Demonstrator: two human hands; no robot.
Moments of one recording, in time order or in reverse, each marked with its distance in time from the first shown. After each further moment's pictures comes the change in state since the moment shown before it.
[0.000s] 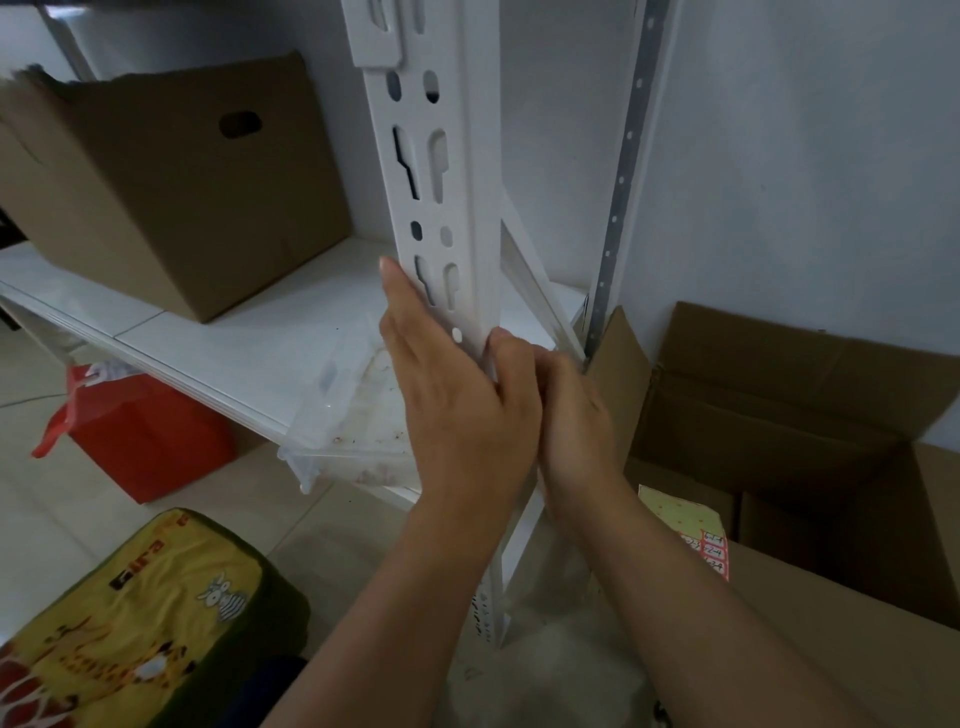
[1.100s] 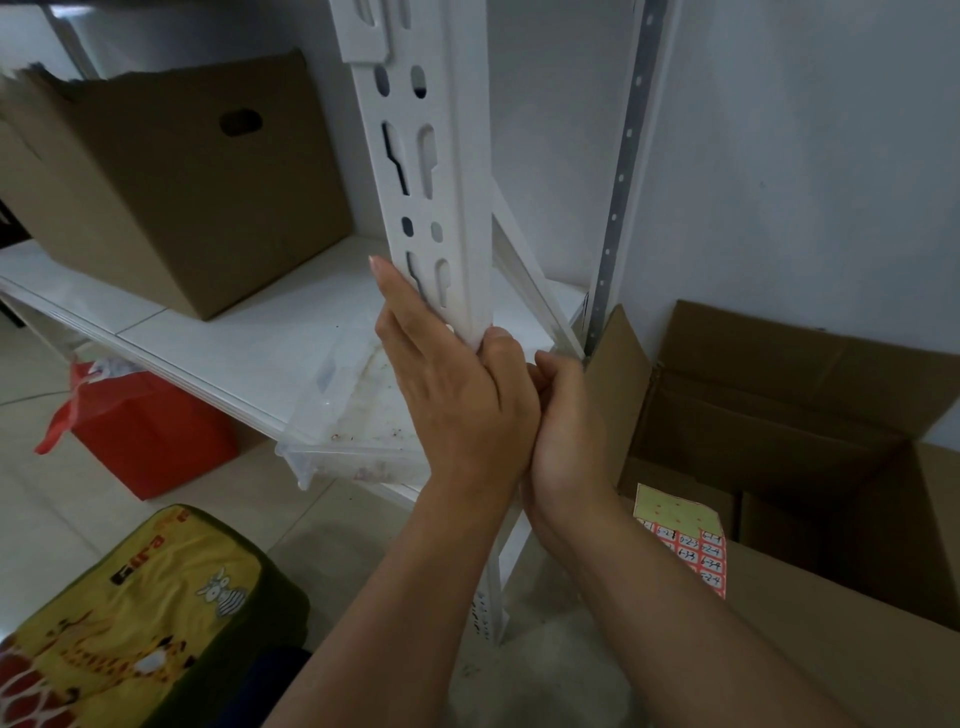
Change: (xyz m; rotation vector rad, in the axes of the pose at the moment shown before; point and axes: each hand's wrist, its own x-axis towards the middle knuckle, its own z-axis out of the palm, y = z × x) left_hand 0.004 -0.008 0.014 -0.007 0.088 0.056; right_hand 0.002 0.020 0.002 0.273 0.056 0.060
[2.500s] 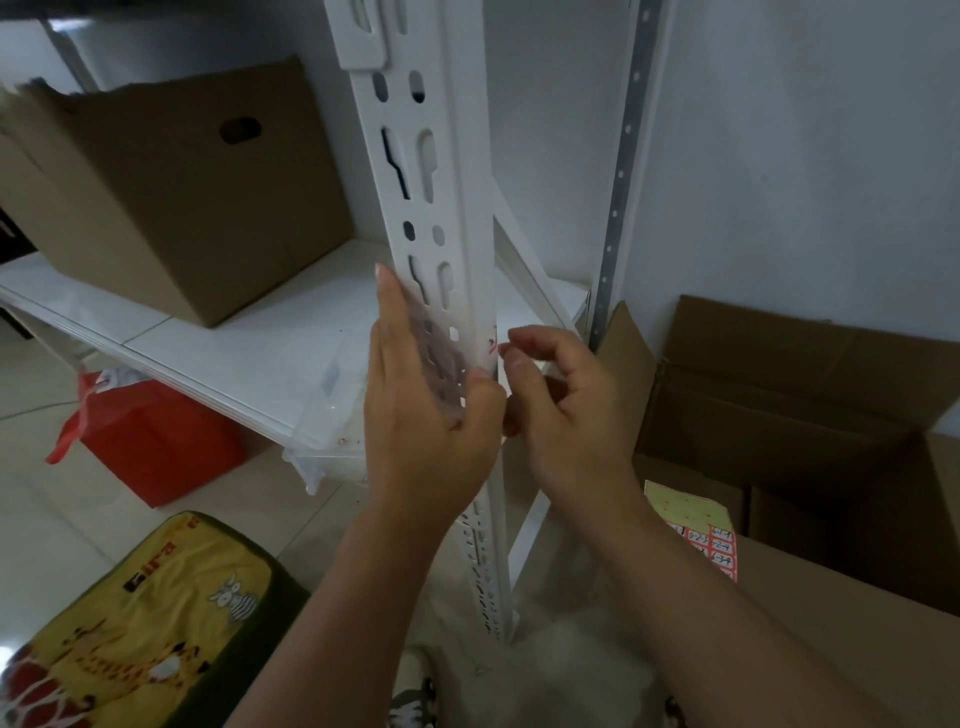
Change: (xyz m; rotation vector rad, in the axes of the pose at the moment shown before) left_hand 0.003 -0.015 -0.041 -0.064 -0.236 0.069; right_hand 0.005 -0.005 -0.005 -0.472 0.037 -0.426
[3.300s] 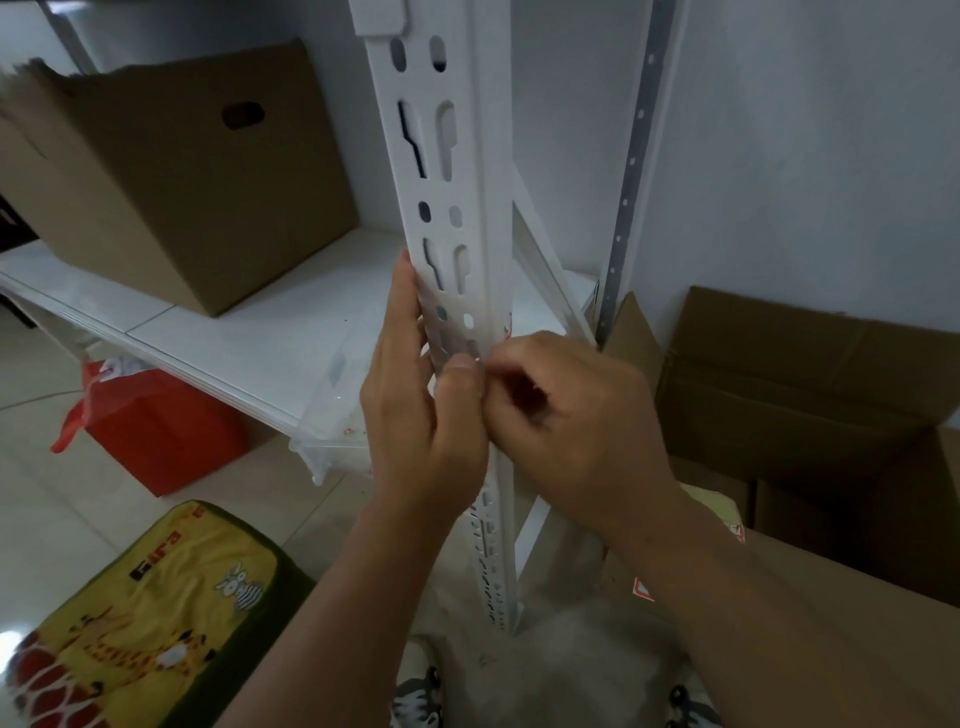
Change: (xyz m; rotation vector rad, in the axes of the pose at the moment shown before) left_hand 0.001 0.007 -0.007 -0.241 0.010 -0.054; right_hand -0.002 -0.012 -0.008 -0.528 -0.093 -0.615
